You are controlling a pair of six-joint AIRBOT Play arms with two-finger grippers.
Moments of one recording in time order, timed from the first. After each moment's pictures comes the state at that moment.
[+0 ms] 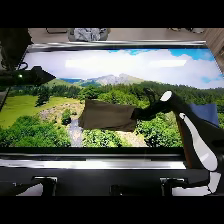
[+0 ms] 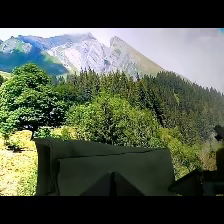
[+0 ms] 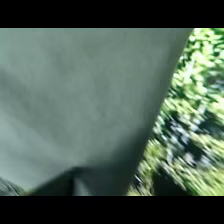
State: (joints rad) left arm 0.12 -1.28 1.45 0.80 -1.16 -1.35; right arm 0.09 -1.64 1.17 -0.91 1.08 1.25
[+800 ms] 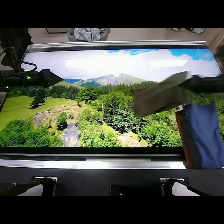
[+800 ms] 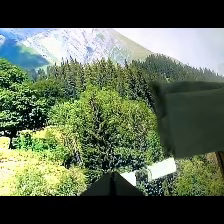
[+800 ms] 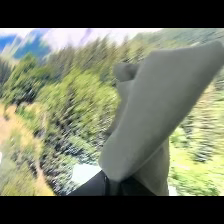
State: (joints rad) left arm 0.06 -1.28 1.44 0.80 -1.16 -1.31; right arm -0.48 -1.32 1.49 -0.80 1.37 1.12
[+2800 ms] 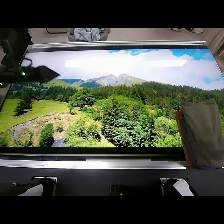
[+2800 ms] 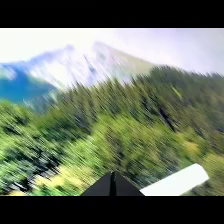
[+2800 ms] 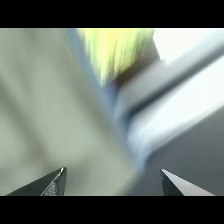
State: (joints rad) left arm 0.05 -1.27 1.56 0.89 -1.15 -1.26; right arm -1.03 -1.09 1.35 -1.47 1.43 1.02
